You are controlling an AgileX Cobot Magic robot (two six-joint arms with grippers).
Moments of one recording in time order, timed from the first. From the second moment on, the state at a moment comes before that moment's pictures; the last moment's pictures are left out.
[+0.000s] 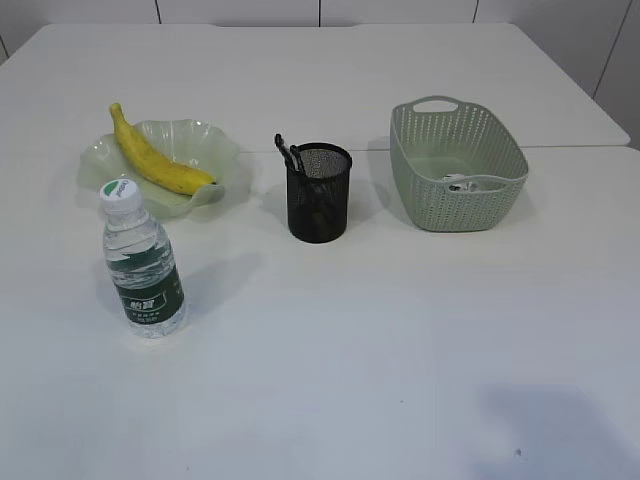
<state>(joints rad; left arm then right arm) 0.07 0.09 -0.75 -0.07 1.27 -0.05 0.01 0.55 -0.90 0.04 1.19 0.10</state>
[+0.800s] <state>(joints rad) 0.05 0.01 -0.76 -0.07 1.28 -0.03 0.01 0.24 -0.90 0.03 1.27 0.07</state>
